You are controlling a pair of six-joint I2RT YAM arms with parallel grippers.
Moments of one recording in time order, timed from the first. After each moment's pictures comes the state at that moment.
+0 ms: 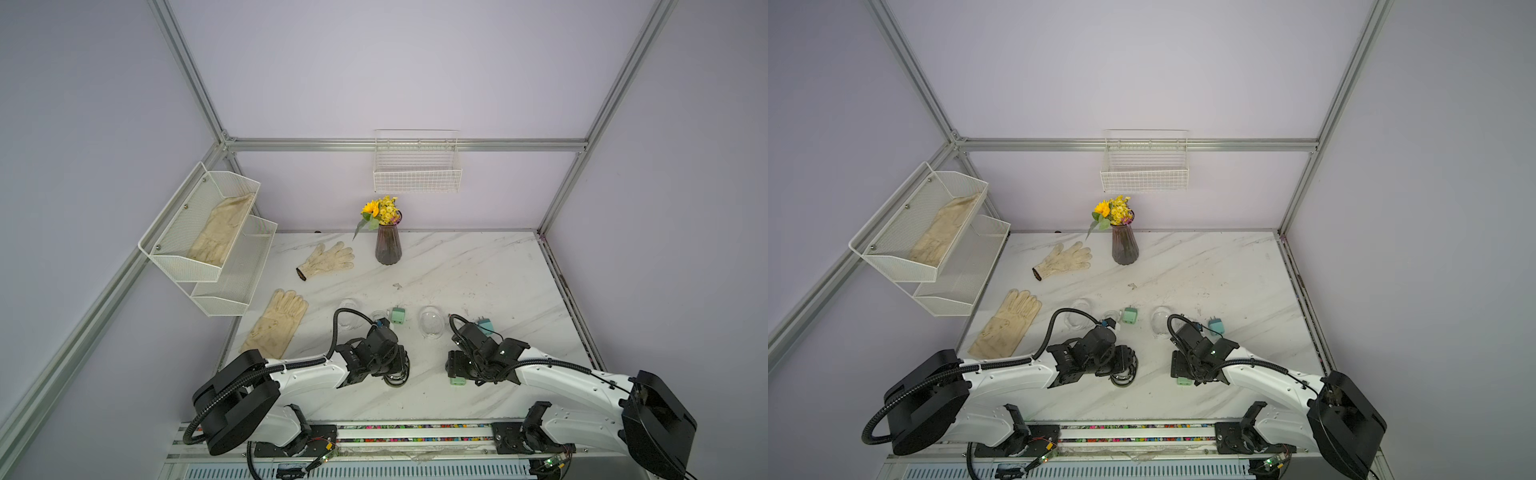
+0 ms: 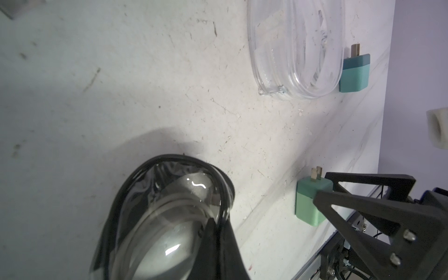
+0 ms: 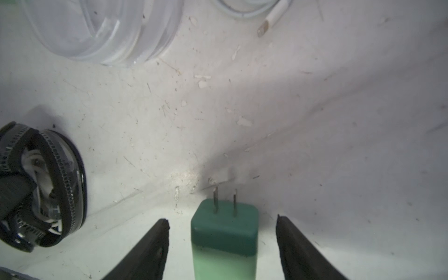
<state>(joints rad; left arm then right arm) -0.90 1.39 0.58 -0.05 0.08 -1.01 0.80 1.21 0.58 -0.58 0.04 0.90</state>
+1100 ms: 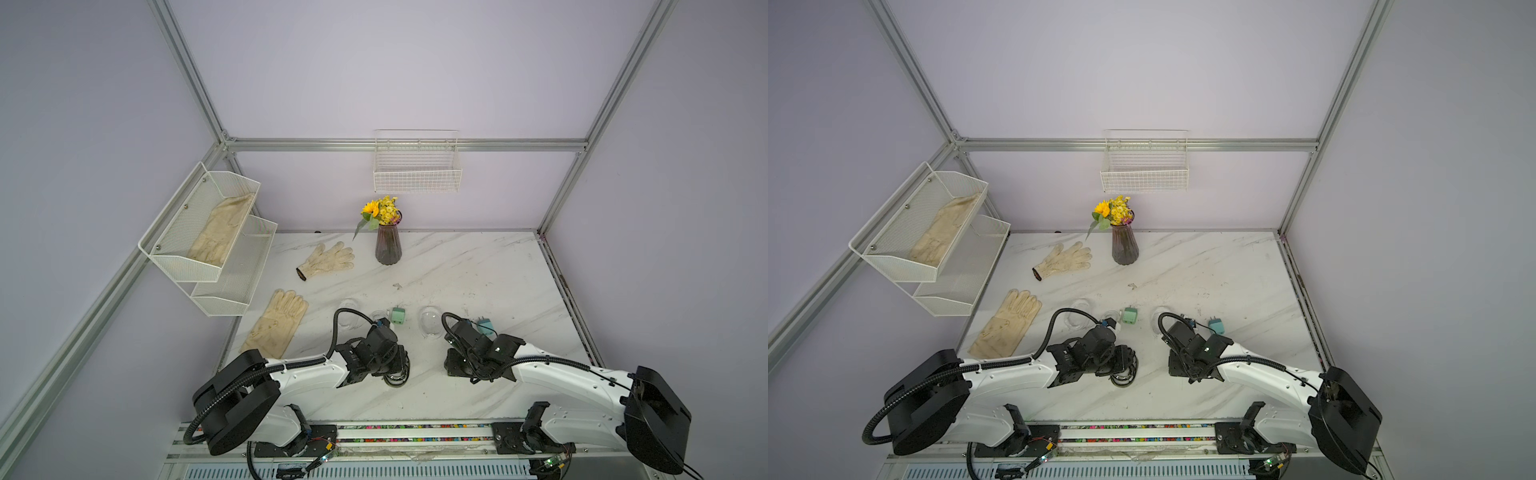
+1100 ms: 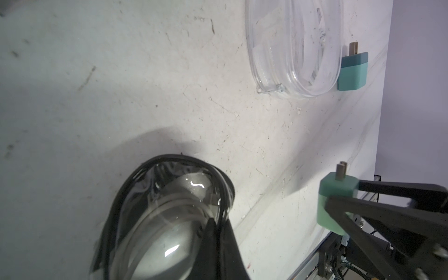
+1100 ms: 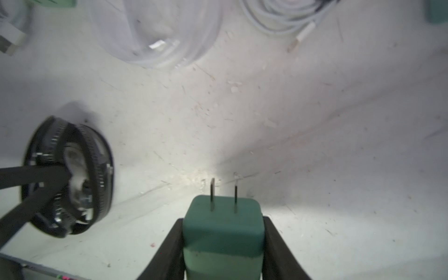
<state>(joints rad) -0.90 1.39 0.58 -0.04 0.10 -1.01 0.85 1.22 0.72 -0.65 0.08 0.90</state>
